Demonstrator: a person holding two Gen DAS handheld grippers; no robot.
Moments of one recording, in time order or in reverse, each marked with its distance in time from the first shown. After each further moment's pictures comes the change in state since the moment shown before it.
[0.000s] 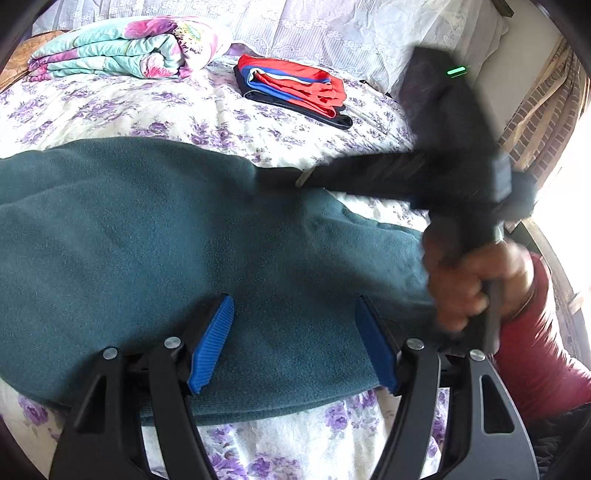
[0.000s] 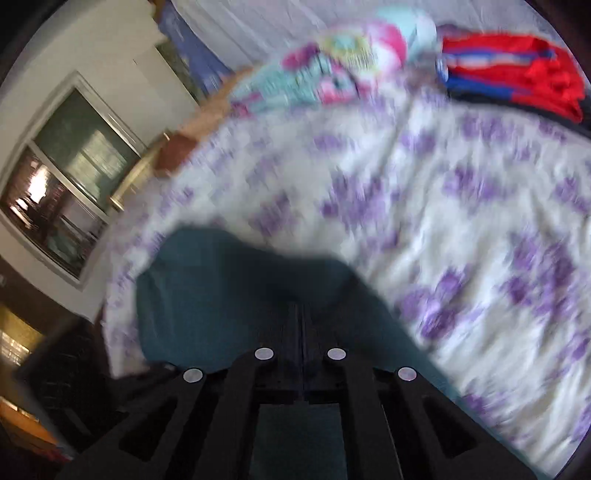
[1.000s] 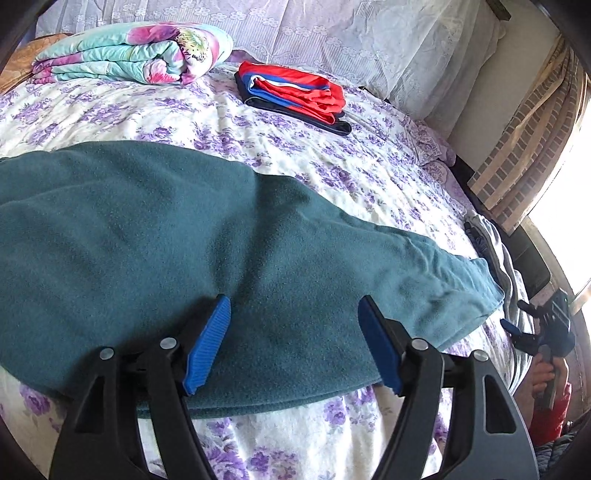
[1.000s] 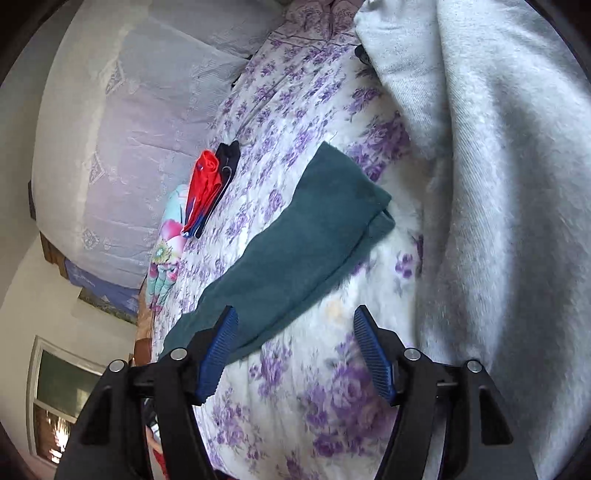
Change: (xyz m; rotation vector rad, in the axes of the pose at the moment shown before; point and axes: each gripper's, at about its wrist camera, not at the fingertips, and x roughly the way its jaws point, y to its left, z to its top) left arm -0.008 0.000 -0.005 0.001 -0.029 0.002; right arm -0.293 -0.172 -0.329 0.844 -0.602 -0.106
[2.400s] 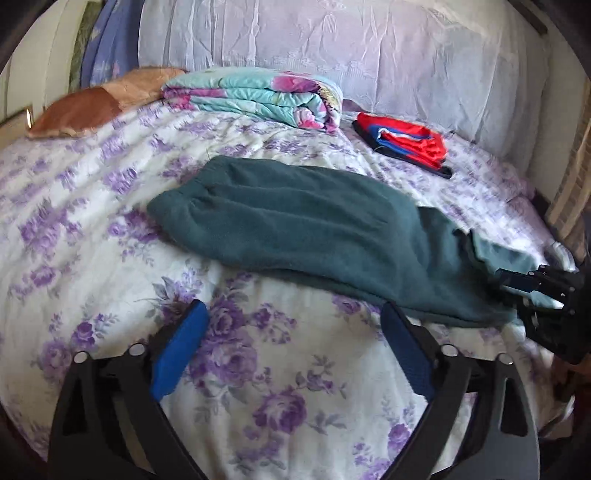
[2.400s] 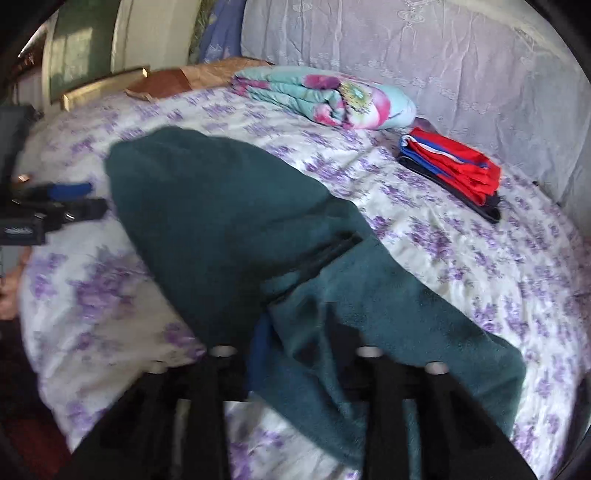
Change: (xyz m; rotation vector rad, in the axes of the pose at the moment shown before) left arm -0.104 0.080 -0.052 -0.093 -0.193 0.347; right arm 0.195 0.283 -0.196 -1.318 0.206 -0.140
